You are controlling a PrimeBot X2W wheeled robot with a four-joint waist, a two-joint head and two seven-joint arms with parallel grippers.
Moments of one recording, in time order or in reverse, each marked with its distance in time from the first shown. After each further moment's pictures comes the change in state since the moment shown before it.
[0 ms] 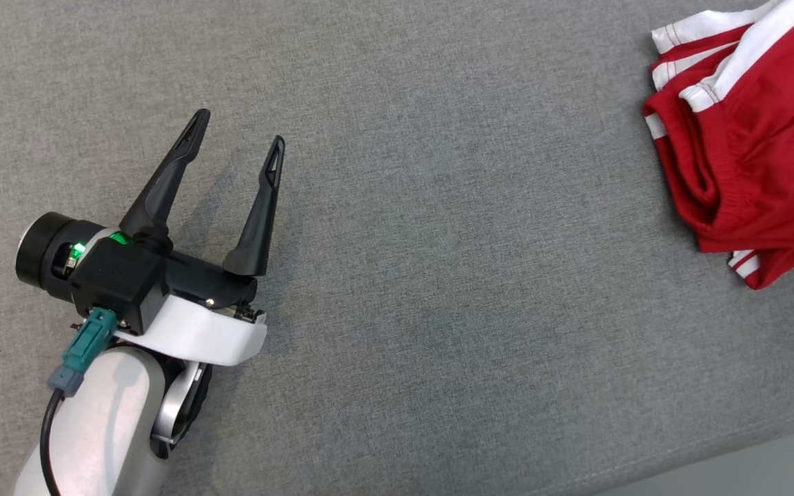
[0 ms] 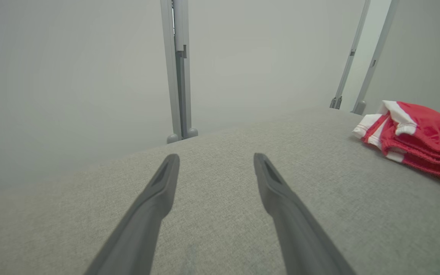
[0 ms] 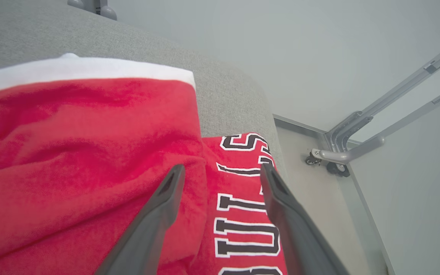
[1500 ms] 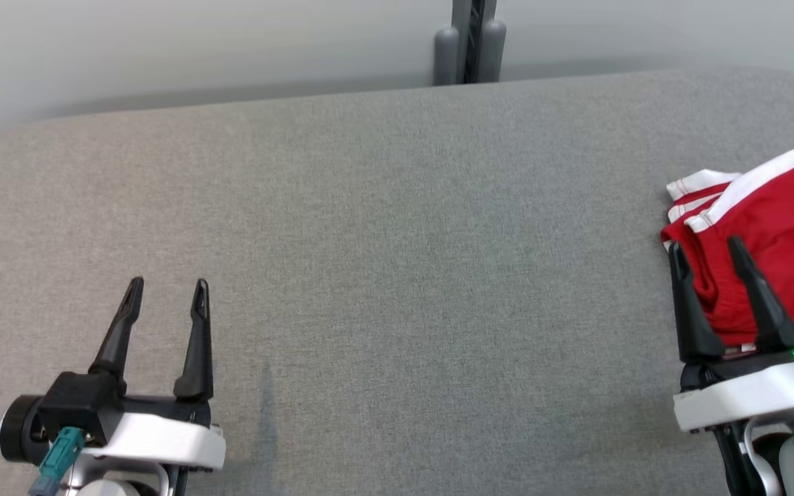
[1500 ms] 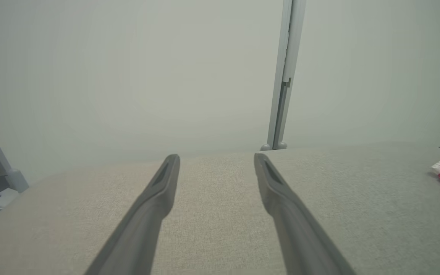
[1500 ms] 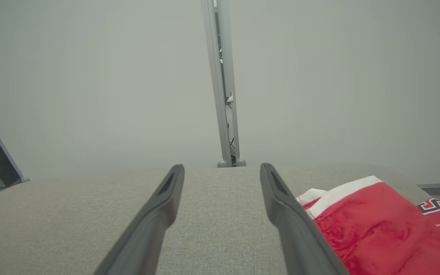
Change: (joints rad) left arm 0.329 -0.004 0.094 0.048 -0.112 0.141 -0.061; right arm 0.559 0.632 -0.370 -0.570 -0.239 0.000 0.018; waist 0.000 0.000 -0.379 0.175
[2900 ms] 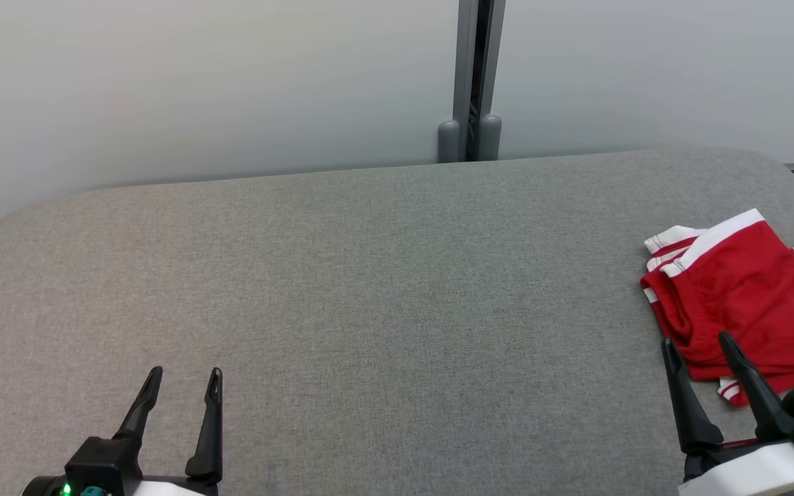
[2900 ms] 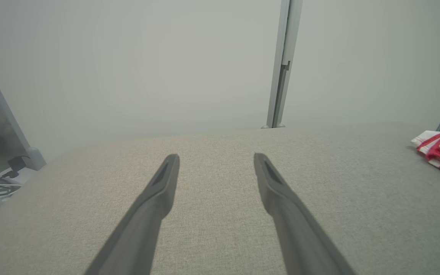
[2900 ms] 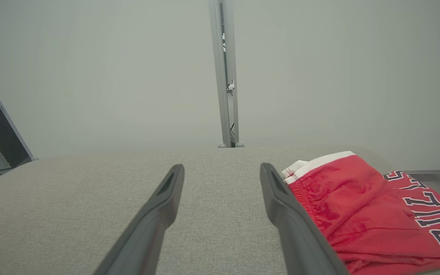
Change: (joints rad) left arm 0.184 0.029 -0.038 -0.024 -0.023 0.044 0.066; right arm 0.241 0.014 -0.016 -0.104 -0.031 0.000 0.104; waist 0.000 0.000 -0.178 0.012
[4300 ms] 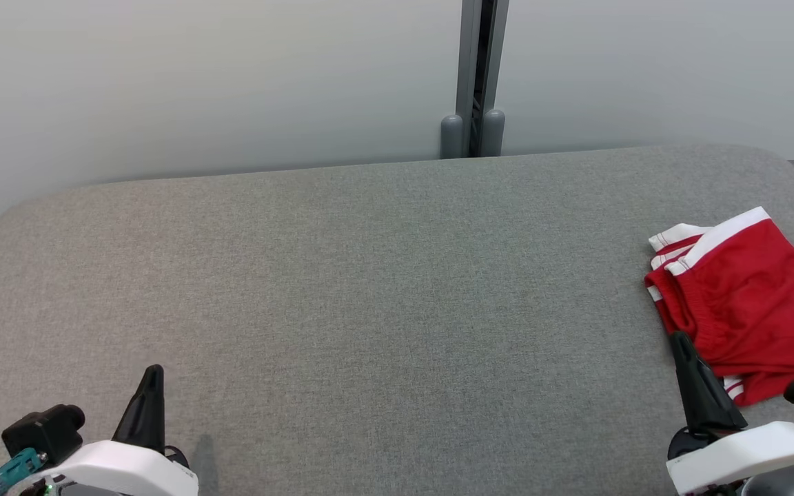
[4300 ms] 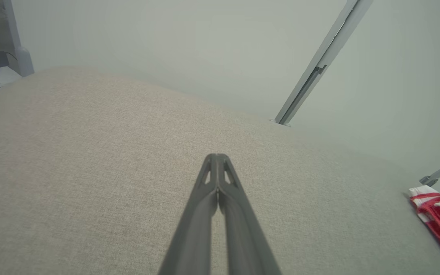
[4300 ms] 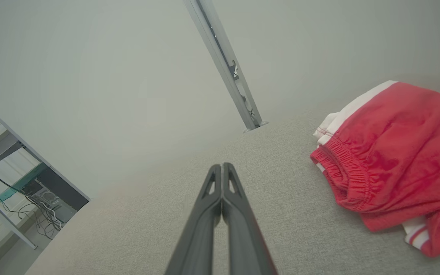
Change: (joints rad) left arm -0.075 -0.056 0.110 0.166 -0.312 -0.090 0.075; right arm -0.075 0.016 0.028 0.149 0.347 0.000 -0.004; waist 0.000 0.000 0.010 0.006
